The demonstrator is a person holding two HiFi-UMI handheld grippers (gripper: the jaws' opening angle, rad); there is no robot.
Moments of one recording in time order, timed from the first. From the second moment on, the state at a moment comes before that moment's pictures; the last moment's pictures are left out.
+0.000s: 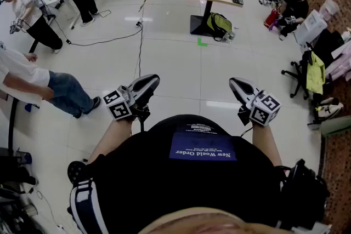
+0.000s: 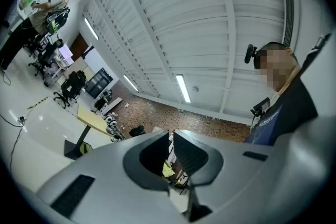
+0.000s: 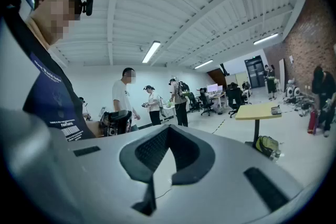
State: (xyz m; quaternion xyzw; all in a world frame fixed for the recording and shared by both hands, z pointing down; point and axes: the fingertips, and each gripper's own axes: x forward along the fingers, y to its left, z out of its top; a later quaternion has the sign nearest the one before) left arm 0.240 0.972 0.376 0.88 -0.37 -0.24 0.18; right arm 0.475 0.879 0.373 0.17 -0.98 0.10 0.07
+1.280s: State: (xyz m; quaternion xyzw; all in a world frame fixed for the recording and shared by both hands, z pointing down) left arm 0.089 0.795 0.363 0.78 -0.55 -0.26 0.13; right arm 0.256 0.612 0.383 -0.06 -0.99 0.10 0.08
